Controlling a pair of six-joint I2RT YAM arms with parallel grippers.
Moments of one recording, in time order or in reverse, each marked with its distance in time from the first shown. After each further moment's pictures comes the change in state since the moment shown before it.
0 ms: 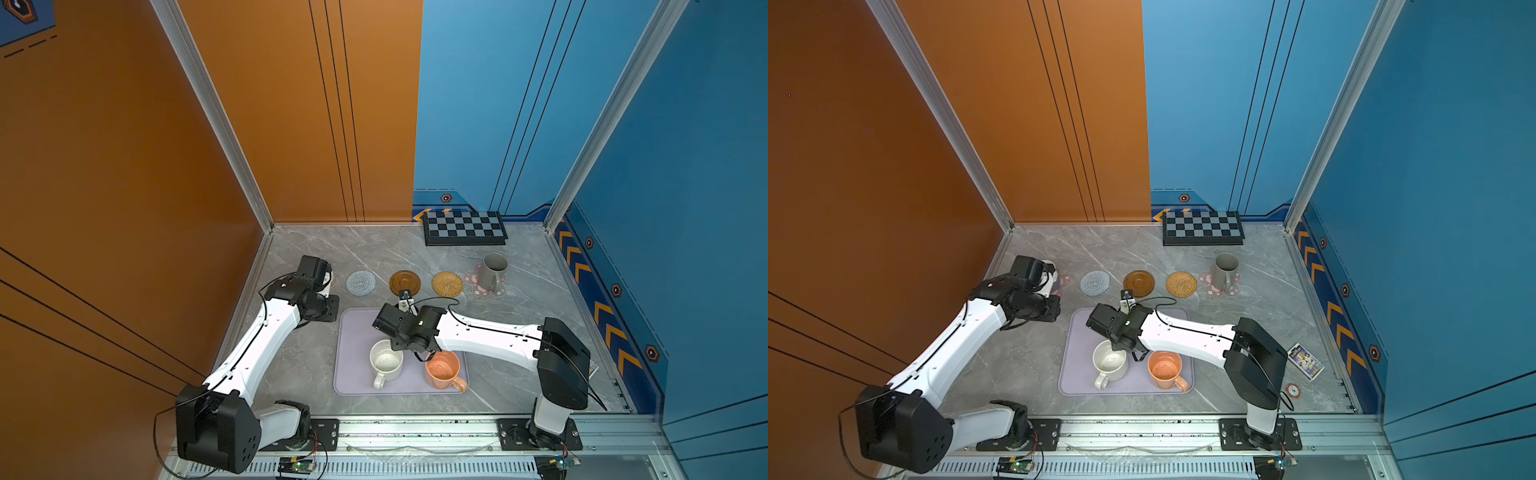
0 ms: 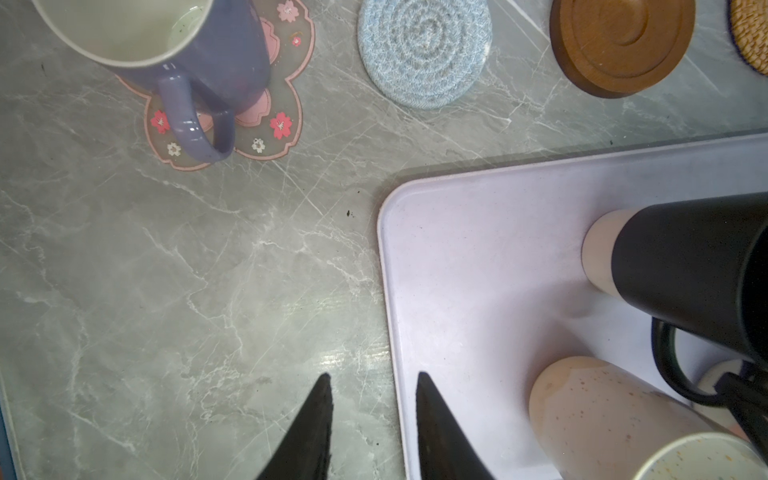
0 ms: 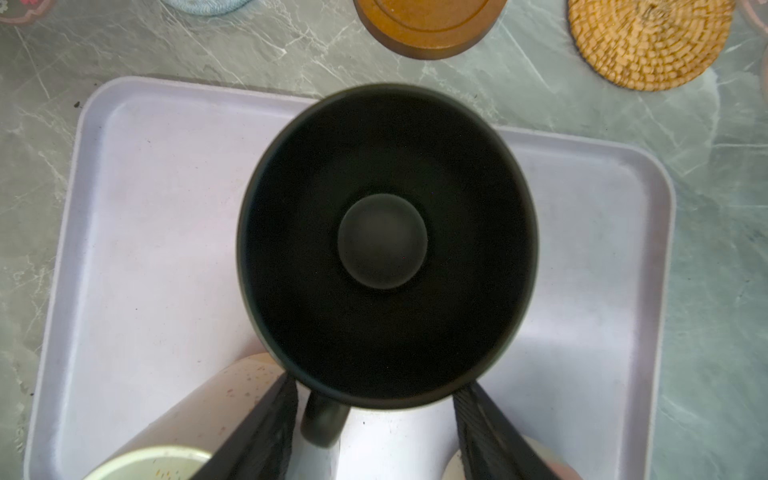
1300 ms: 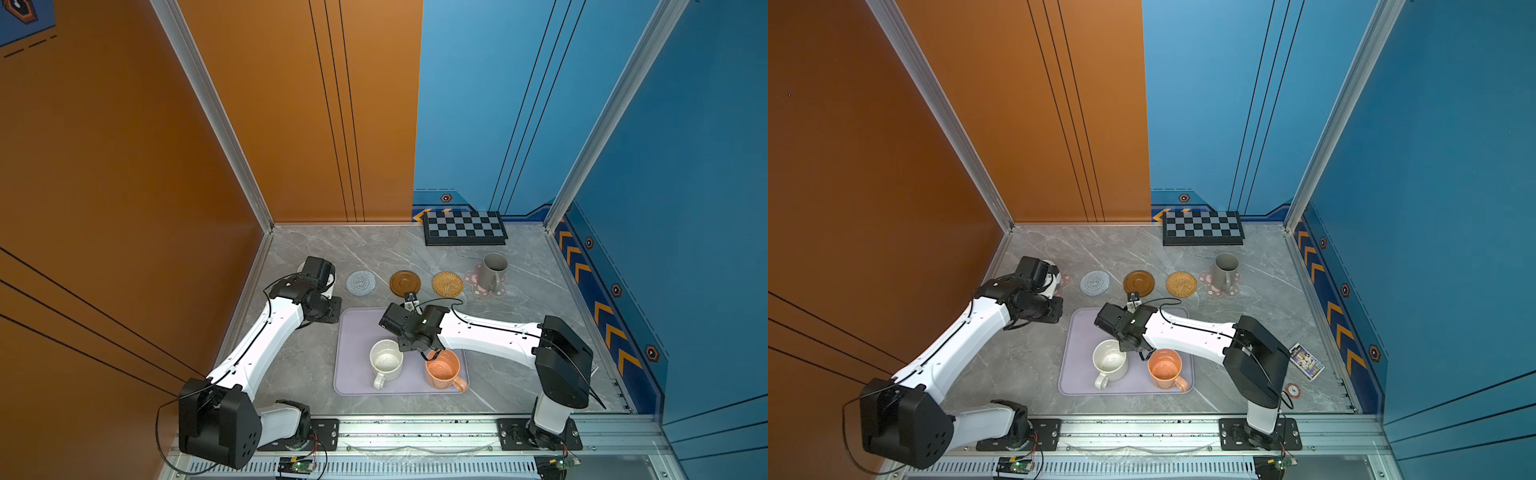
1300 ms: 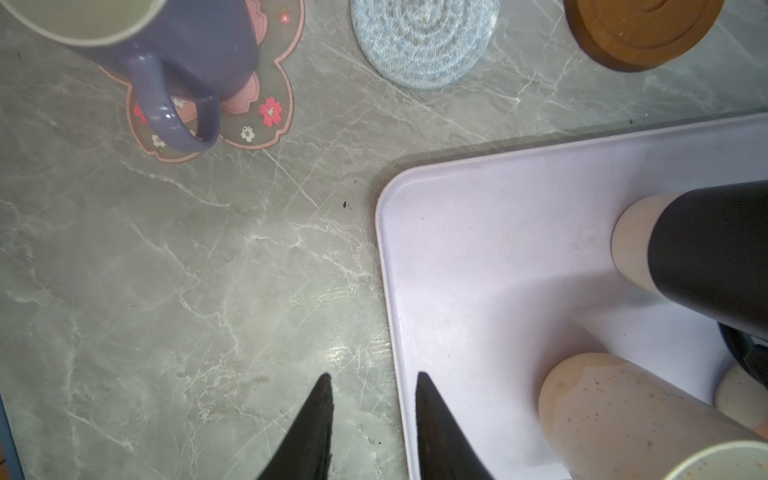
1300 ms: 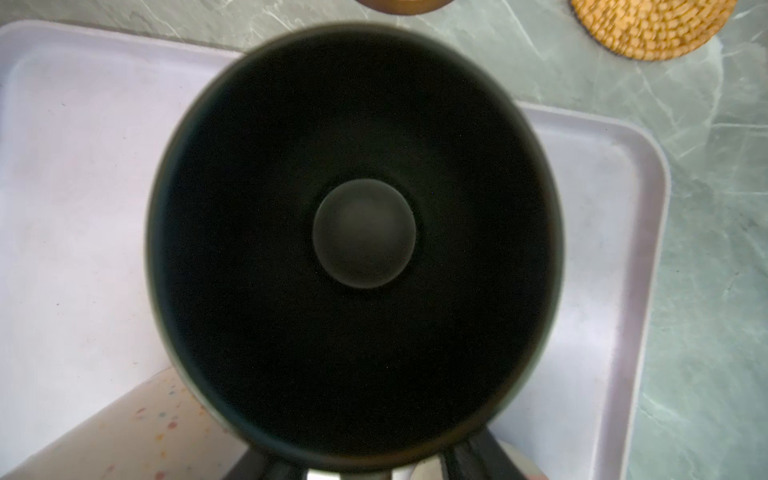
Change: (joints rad) left arm -0.025 0.021 -0.028 0.003 -0.019 0.000; right arm -0.034 -0.001 -0.059 0.008 -0.041 -0.042
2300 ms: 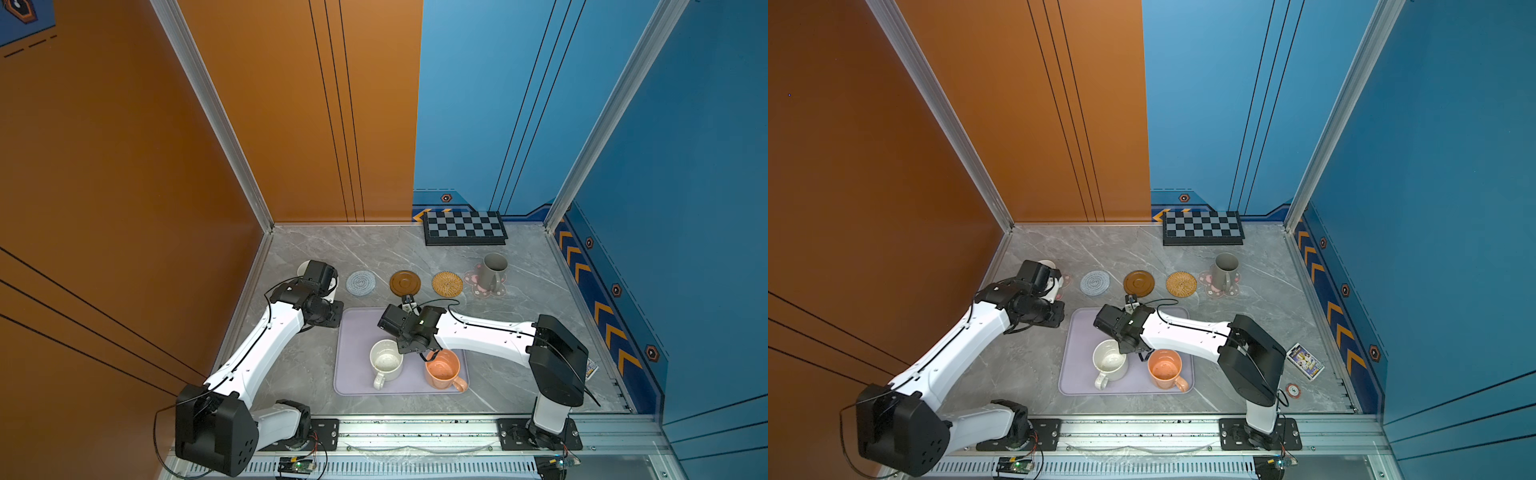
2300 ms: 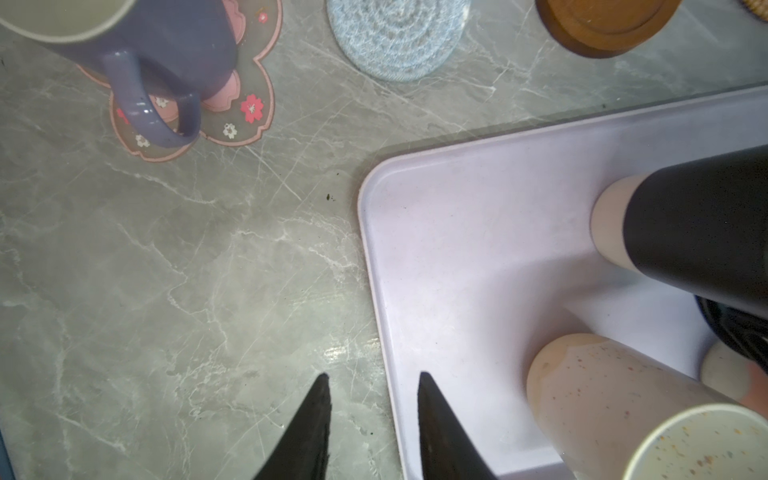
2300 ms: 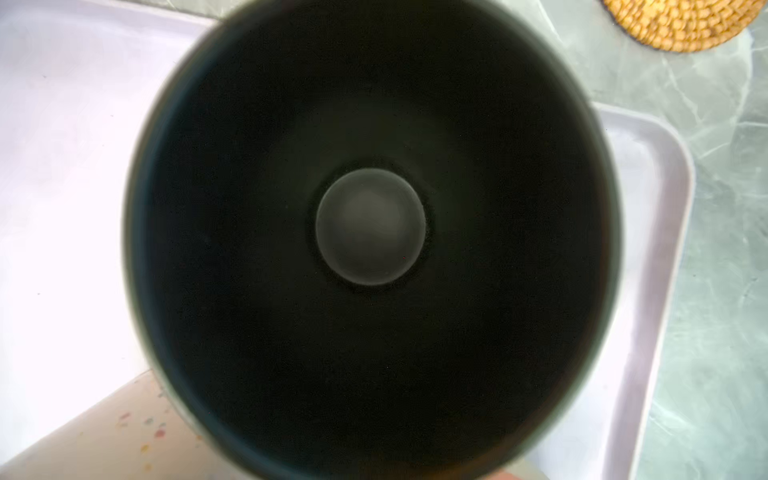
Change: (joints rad) left arm -0.035 -0.063 -0.009 -0.007 0.023 0.000; right arm 0.001 0.018 0.003 0.002 -0.012 -0.024
